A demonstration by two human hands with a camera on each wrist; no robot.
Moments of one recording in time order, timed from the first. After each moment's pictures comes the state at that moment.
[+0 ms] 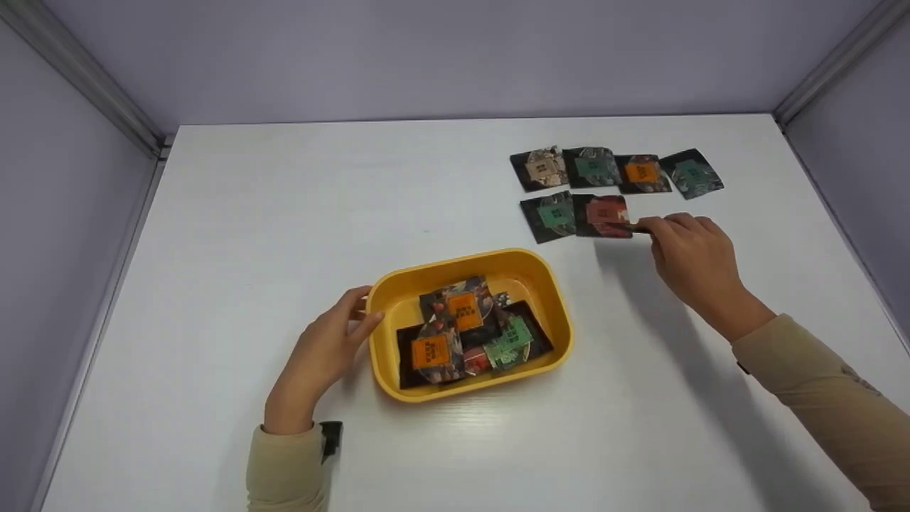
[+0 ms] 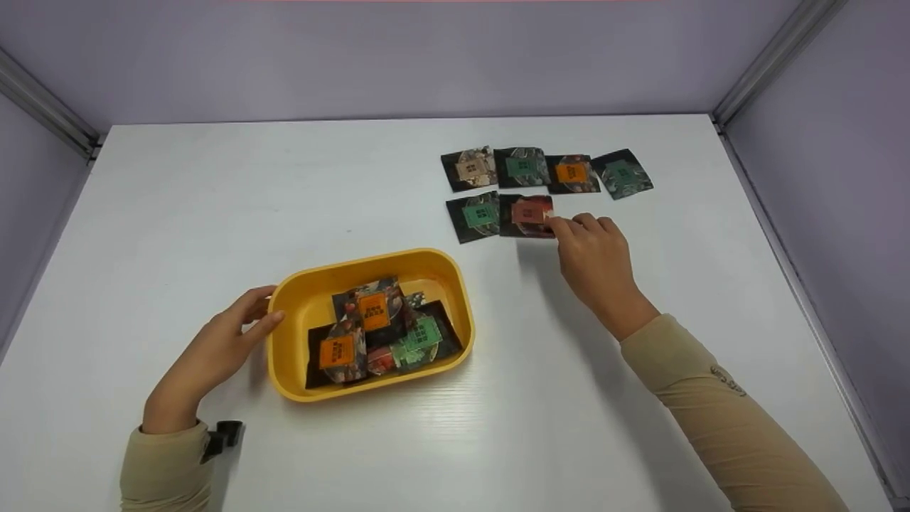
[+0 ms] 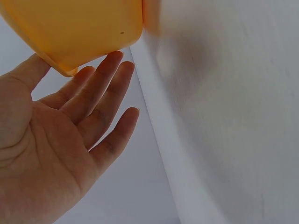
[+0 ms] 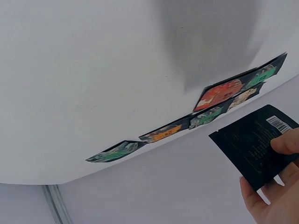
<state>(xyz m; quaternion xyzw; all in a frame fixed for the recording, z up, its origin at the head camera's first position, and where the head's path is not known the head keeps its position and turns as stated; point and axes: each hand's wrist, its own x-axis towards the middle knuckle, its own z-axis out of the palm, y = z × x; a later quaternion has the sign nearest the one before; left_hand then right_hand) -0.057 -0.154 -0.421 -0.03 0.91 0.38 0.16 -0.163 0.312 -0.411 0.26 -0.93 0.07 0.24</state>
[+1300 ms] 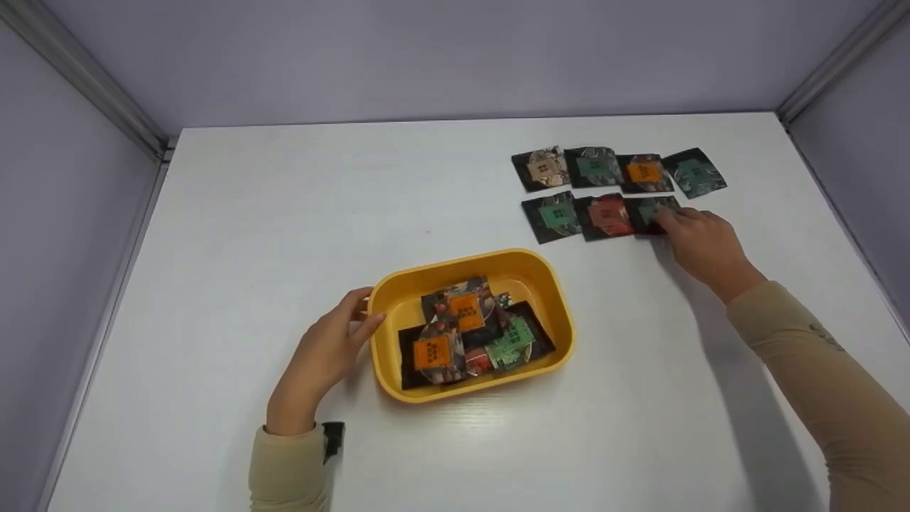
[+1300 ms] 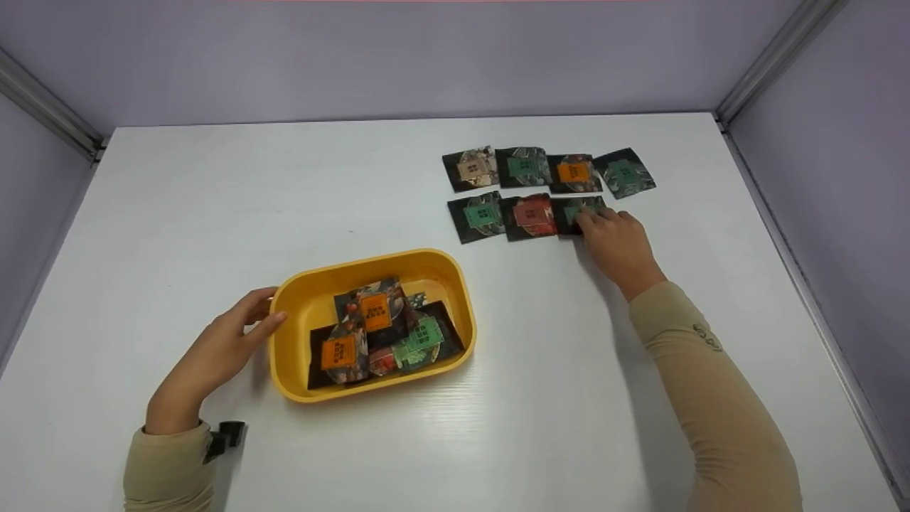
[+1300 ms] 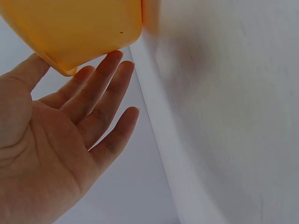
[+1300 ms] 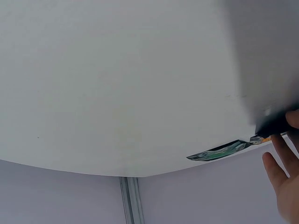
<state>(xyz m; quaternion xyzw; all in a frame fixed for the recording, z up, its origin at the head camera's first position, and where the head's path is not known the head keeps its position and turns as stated) -0.058 -0.156 -0.422 -0.02 0.91 0.38 0.16 -0.218 0.368 -0.458 0.27 -0.95 0.00 0.15</state>
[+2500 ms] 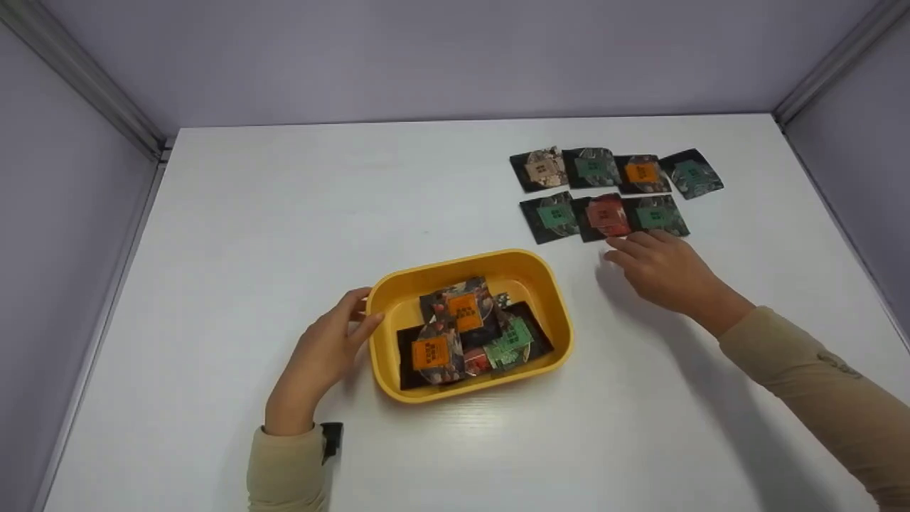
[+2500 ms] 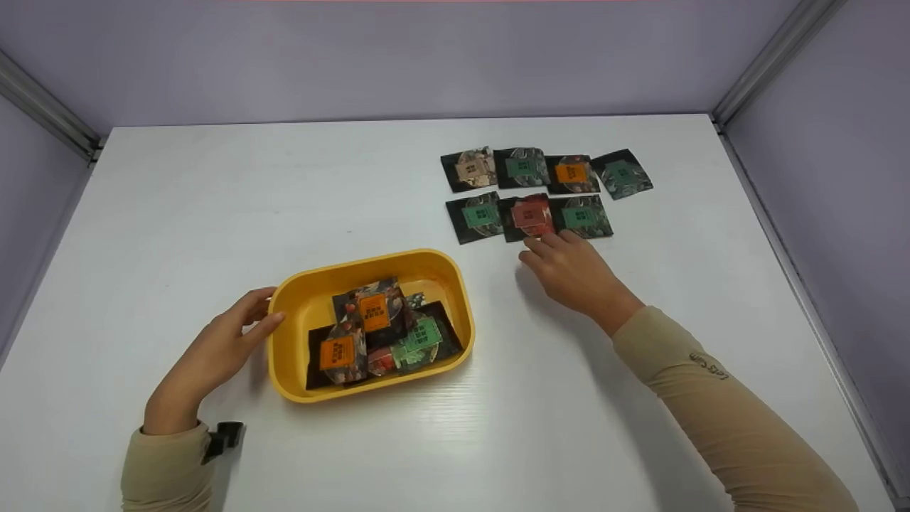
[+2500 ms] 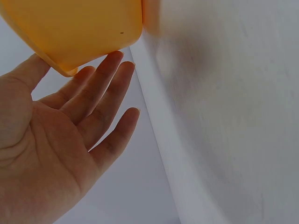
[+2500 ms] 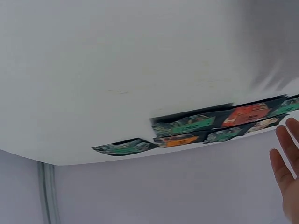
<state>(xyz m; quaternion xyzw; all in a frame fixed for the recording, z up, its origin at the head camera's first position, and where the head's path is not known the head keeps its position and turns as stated) -0.058 -0.156 -0.421 -0.01 0.91 0.38 0.16 -0.172 0.309 -0.429 0.43 -0.89 -0.02 0.12</state>
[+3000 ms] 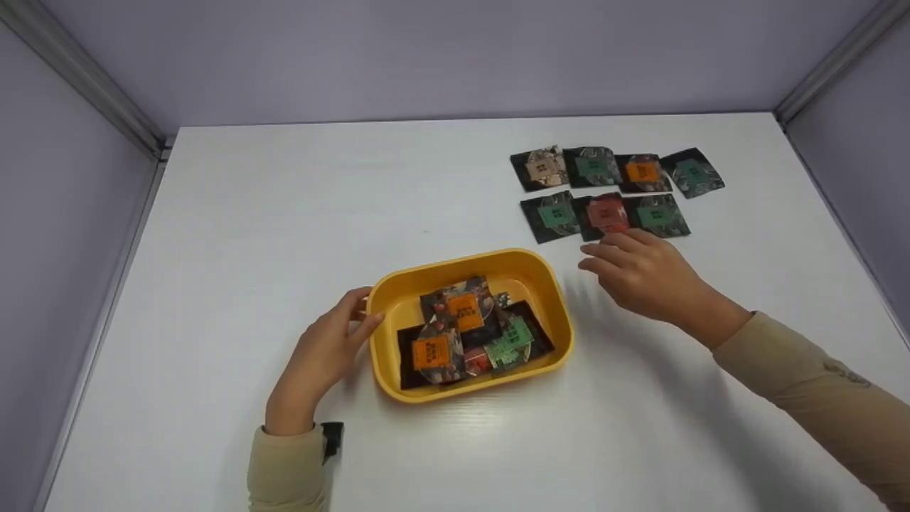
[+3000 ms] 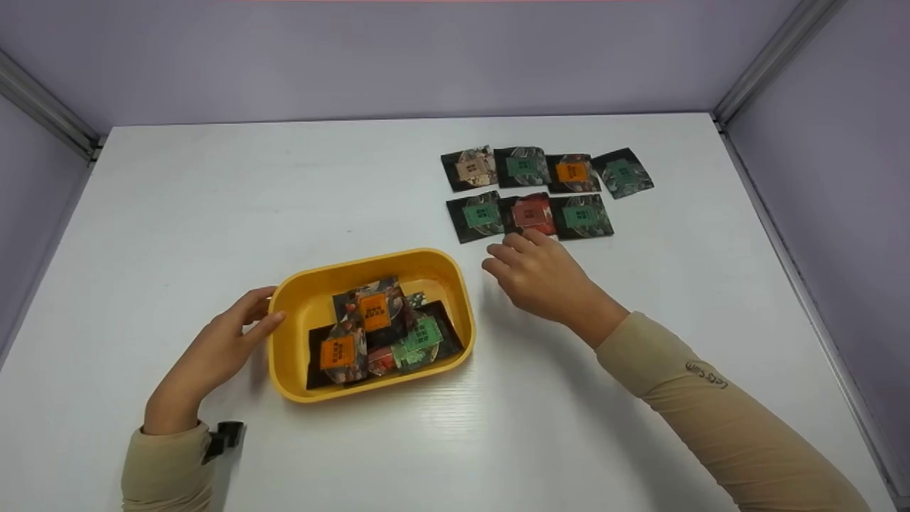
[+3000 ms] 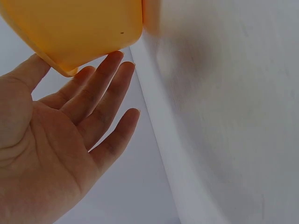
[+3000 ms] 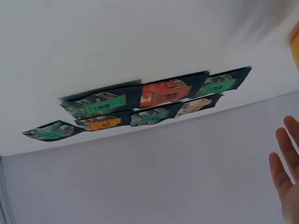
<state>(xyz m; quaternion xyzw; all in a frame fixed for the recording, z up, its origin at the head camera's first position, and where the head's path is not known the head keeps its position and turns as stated) -0.058 -0.156 -0.421 -0.02 0.91 0.38 0.16 -0.149 0.262 -0.394 0.49 -0.85 0.02 0.19</state>
